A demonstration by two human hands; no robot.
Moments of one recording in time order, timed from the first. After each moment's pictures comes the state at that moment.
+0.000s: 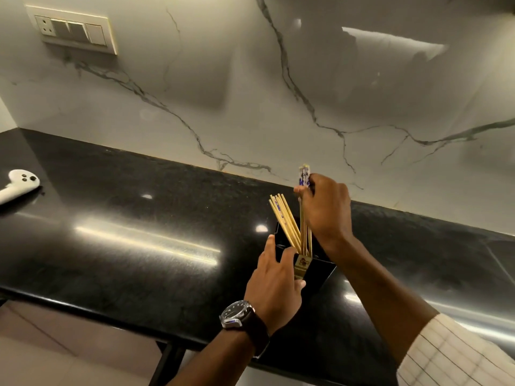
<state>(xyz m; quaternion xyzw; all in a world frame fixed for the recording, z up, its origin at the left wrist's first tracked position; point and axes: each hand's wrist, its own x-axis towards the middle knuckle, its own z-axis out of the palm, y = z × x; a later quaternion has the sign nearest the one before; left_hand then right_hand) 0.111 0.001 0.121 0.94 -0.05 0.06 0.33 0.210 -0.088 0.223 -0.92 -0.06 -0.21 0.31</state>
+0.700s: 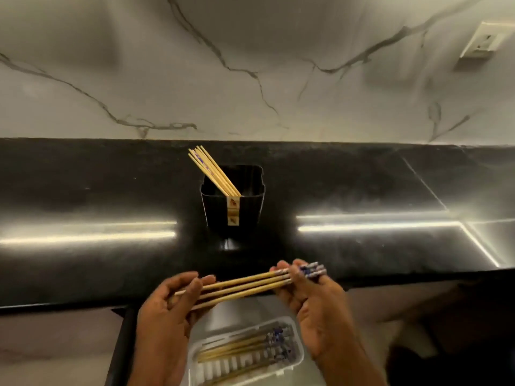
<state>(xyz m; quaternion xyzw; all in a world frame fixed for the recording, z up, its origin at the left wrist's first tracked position) -0.027 0.020 0.106 0.51 0.23 -0.02 0.83 -0.027 -0.187 0.122 -0.37 0.31 -0.02 0.88</state>
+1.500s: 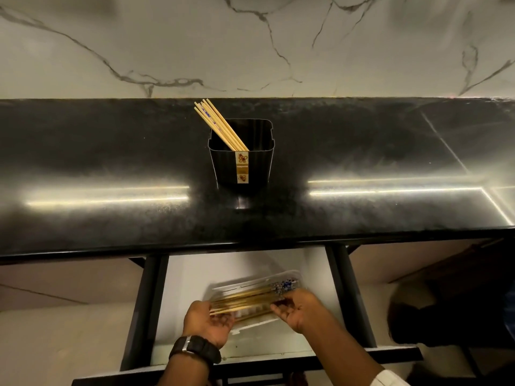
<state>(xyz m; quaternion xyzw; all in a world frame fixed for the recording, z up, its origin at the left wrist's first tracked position) -0.072 0.004 0.016 0.26 0.60 -0.20 0.73 -0.063 -0.183 -0.018 -0.39 0.55 0.23 0.70</state>
